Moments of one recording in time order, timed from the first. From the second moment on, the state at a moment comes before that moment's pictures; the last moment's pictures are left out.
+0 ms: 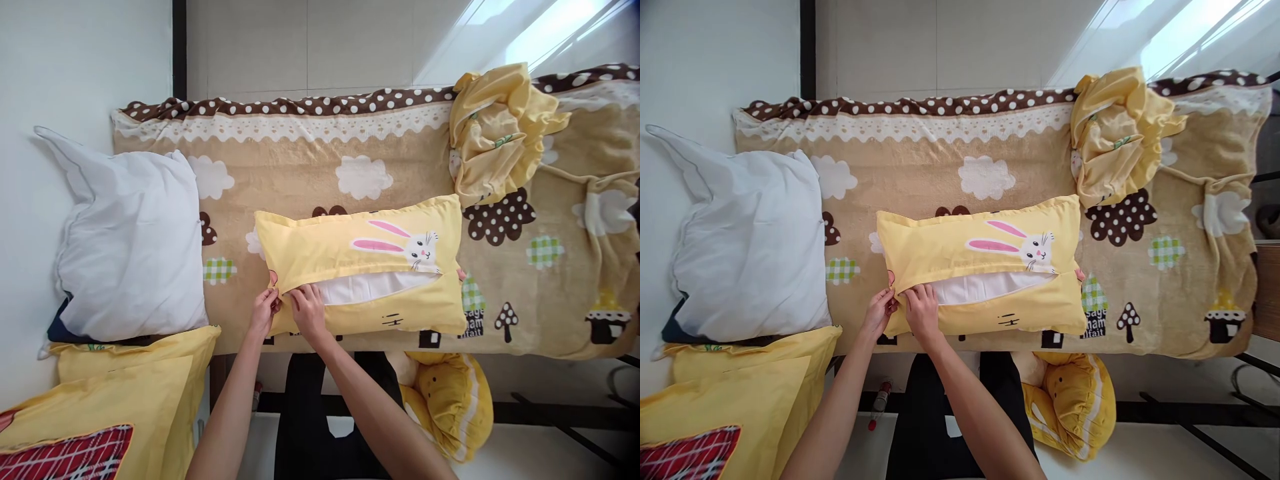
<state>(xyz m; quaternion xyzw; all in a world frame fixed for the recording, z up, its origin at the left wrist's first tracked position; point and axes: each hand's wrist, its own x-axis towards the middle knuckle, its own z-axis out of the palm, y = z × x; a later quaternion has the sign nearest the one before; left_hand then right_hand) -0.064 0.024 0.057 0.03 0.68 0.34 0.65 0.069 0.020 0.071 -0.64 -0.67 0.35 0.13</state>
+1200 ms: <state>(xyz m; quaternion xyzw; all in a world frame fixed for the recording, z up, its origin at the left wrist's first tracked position) -0.053 0.012 0.053 -0.01 0.68 0.41 0.60 0.041 0.020 0.067 -0.68 -0.21 0.65 0.26</state>
